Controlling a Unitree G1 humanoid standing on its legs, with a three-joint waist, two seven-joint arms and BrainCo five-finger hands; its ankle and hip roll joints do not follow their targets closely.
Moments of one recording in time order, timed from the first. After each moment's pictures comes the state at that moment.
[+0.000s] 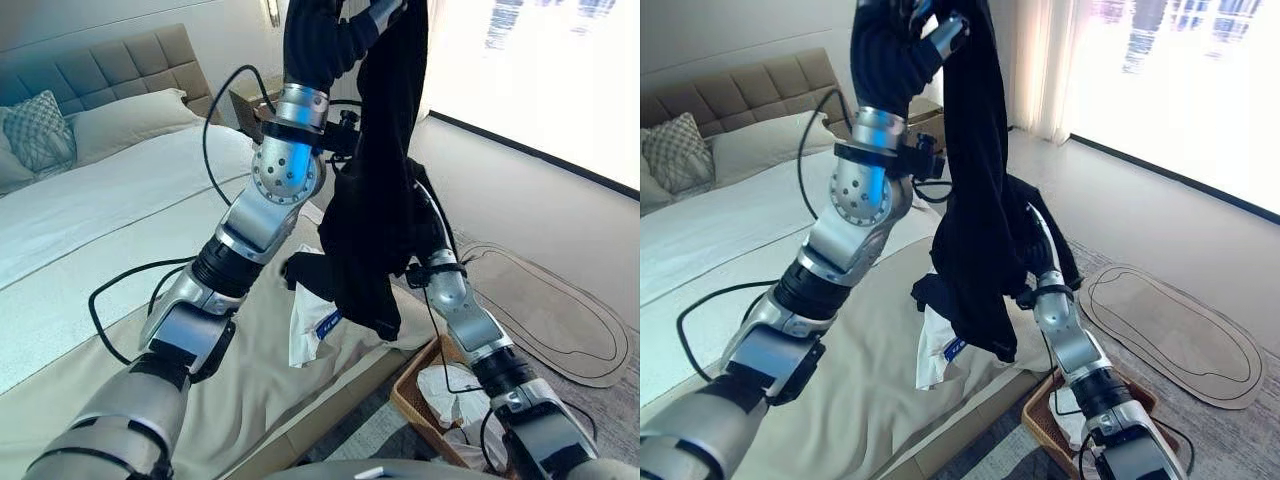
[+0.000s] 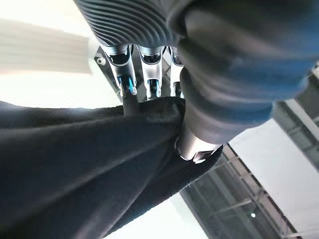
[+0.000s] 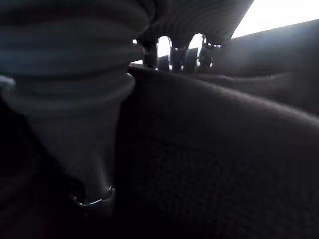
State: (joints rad) left arm -0.98 0.28 -0.41 -0.01 -0.30 -0.25 0.37; right arm -0.44 -0.31 0.33 0.27 -0.08 -0.07 -0.31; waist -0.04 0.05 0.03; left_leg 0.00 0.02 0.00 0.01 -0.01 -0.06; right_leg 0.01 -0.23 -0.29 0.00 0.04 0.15
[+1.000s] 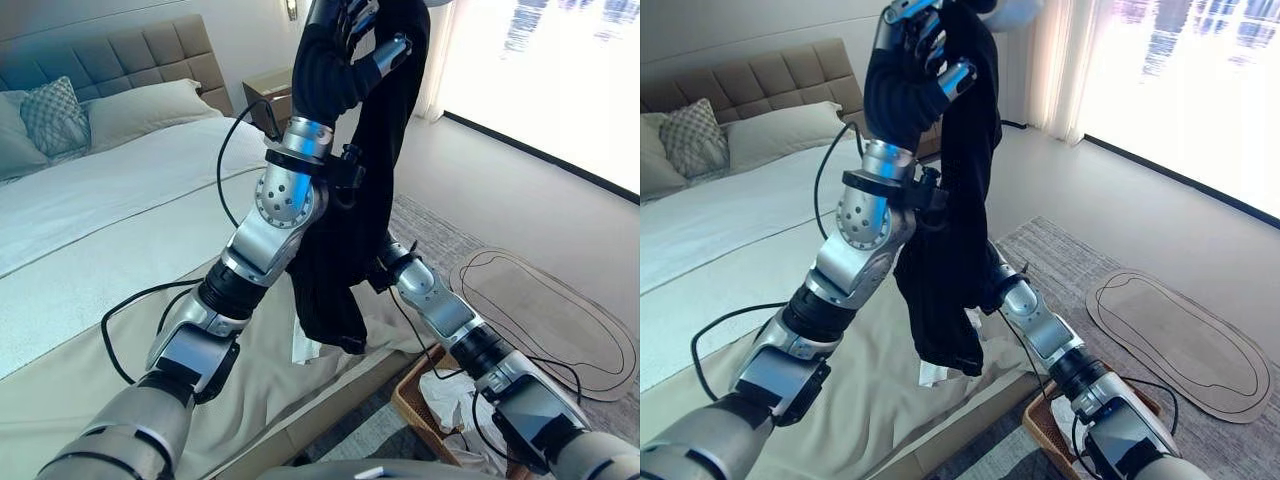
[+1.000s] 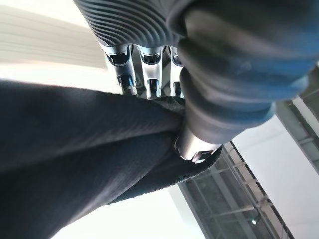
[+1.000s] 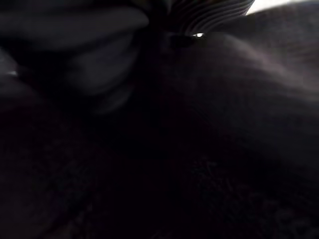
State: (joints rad) left arm -0.90 0.27 -0.41 -0.05 -0.35 -0.25 0.28; right arm -0.52 -0.33 0.49 0.32 0.15 -0.11 -0.06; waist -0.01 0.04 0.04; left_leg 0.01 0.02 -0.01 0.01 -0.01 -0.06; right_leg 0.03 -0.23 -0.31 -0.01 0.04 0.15
